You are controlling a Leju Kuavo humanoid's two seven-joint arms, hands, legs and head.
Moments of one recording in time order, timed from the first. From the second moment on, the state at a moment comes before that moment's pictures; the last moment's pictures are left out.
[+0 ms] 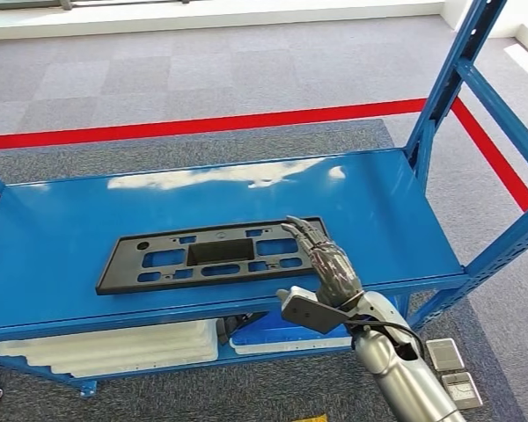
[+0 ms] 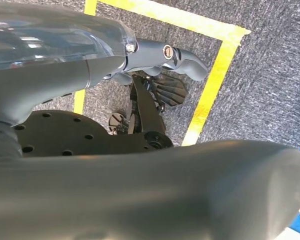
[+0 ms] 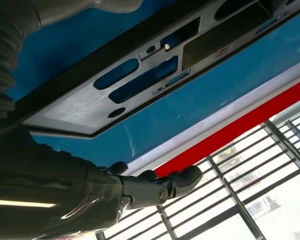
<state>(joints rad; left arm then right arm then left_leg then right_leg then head) -0.09 -0.15 1.35 -0.23 -0.92 -0.20 -0.28 -0.19 -0.14 0.35 -1.49 0.78 -0.01 -0.21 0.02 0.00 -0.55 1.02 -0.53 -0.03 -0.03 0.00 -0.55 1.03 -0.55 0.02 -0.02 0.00</state>
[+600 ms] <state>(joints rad) -0.09 -0.15 1.33 -0.23 -0.94 -0.21 -0.27 -0.36 -0.13 0.48 -1.28 0.79 0.01 -0.18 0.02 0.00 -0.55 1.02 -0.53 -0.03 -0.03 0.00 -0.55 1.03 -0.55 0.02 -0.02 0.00</state>
